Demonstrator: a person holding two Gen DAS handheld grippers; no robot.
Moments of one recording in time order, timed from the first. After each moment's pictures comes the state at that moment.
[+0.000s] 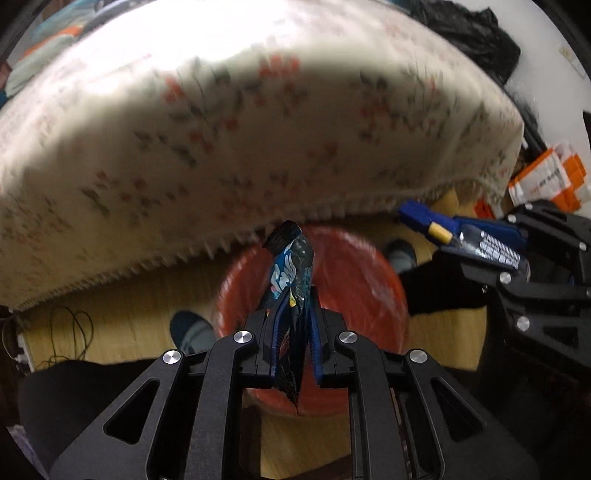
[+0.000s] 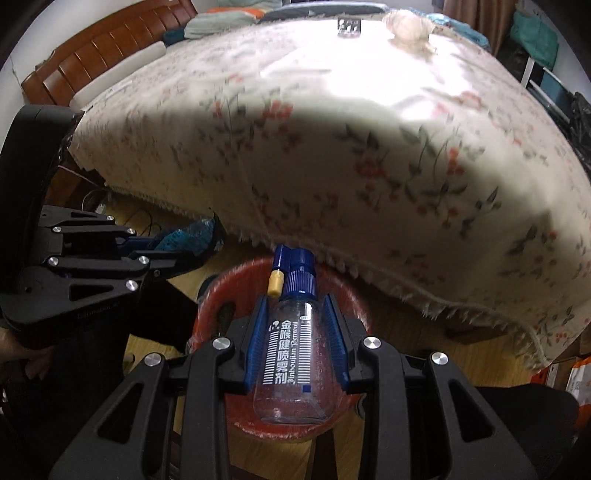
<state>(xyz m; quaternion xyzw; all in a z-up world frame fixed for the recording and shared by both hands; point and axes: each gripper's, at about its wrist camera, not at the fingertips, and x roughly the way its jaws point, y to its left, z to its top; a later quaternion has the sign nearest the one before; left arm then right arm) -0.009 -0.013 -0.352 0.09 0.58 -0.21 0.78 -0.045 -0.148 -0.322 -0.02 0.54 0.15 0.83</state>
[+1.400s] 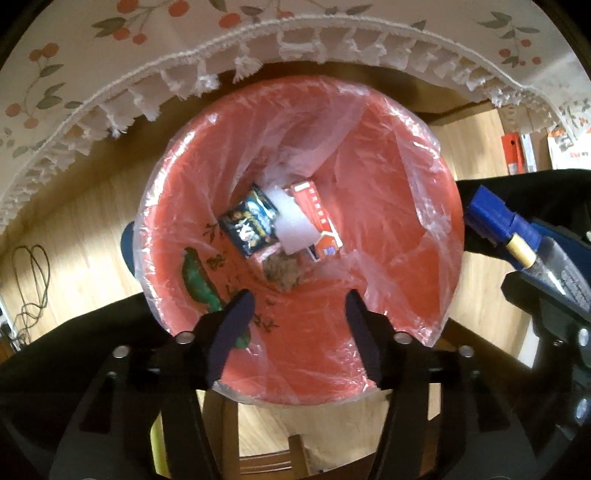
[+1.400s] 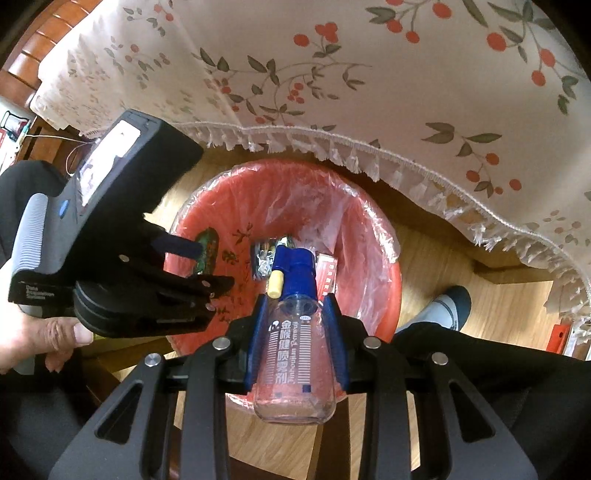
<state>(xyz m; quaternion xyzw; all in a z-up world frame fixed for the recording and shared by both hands) 0.021 -0.035 -0.525 0.09 0.75 -0.19 0.63 -0.020 -0.147 -0.435 -0.01 0.66 0.14 0.74</state>
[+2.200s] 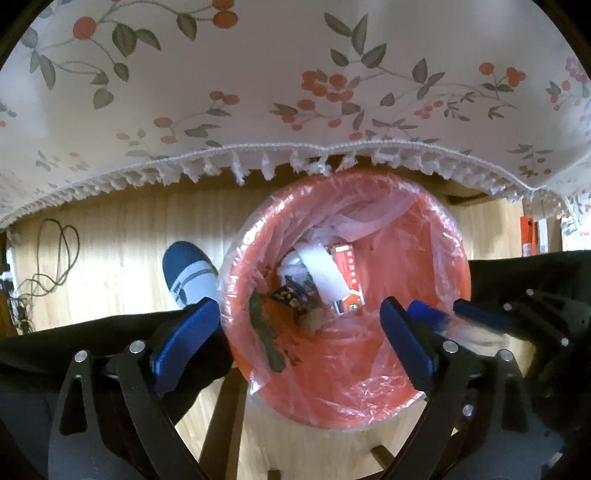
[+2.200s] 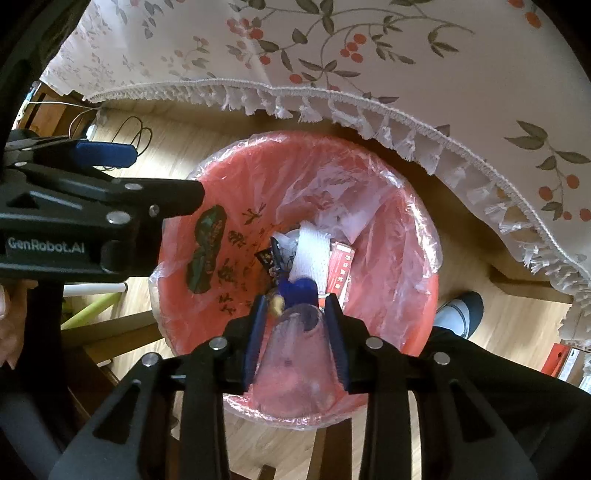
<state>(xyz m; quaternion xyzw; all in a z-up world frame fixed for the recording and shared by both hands) 0.043 0.015 -0.473 0.03 0.69 -0.10 0.72 -0.006 -0.115 -0.471 -0.05 0.69 0.17 0.71</state>
